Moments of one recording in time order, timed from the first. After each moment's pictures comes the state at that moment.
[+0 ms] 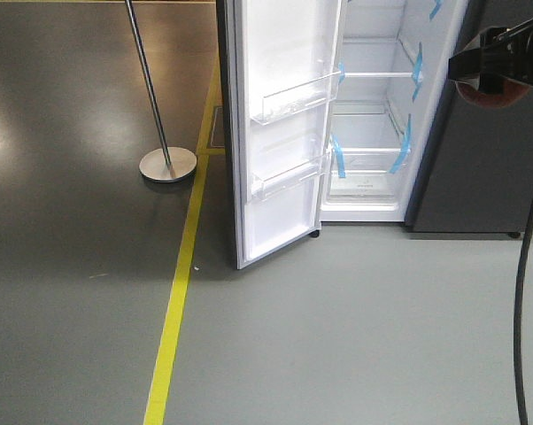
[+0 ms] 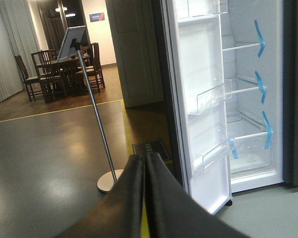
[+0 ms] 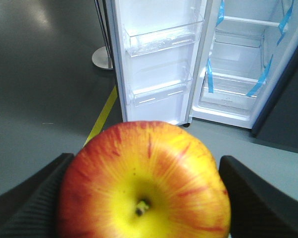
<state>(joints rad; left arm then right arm) -0.10 -0.01 0.02 0.09 0.05 -0.04 -0.01 1.41 -1.45 0.35 0.70 -0.34</state>
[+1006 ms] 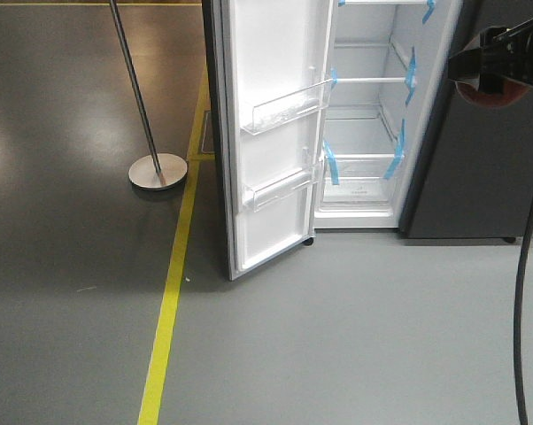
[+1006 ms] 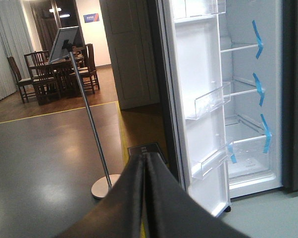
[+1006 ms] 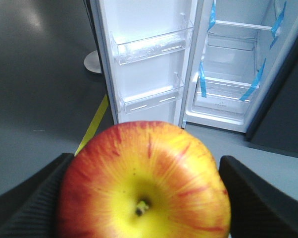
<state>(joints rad) -0.10 -0.01 0.02 0.09 0.05 -0.04 -0.01 1.41 -1.45 0.35 0.70 -0.34</state>
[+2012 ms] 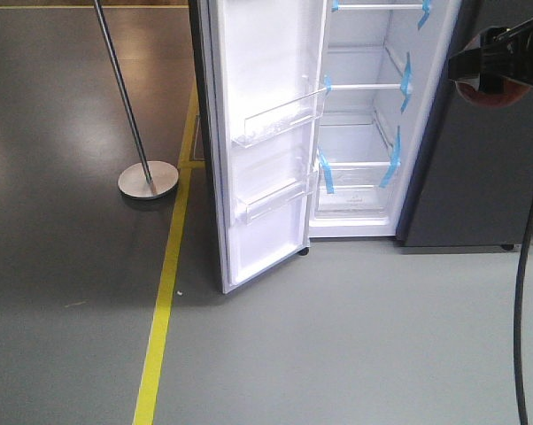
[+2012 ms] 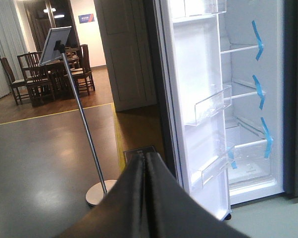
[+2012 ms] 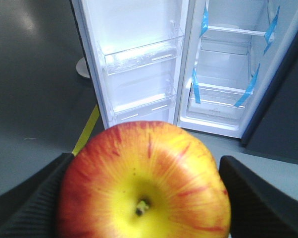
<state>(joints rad) -0.10 -0.01 0.02 0.09 0.05 -0.04 -0.01 1.41 -1.45 0.35 0.70 -0.34</state>
